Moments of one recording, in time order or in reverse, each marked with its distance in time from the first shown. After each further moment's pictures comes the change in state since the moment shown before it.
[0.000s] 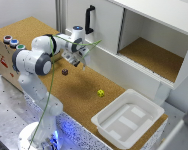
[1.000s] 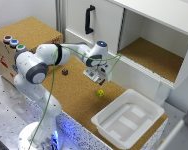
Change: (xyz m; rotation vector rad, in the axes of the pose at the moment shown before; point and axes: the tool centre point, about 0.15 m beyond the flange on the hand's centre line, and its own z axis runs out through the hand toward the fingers) arm -0.041 0.212 0.009 0.044 -0.032 -0.052
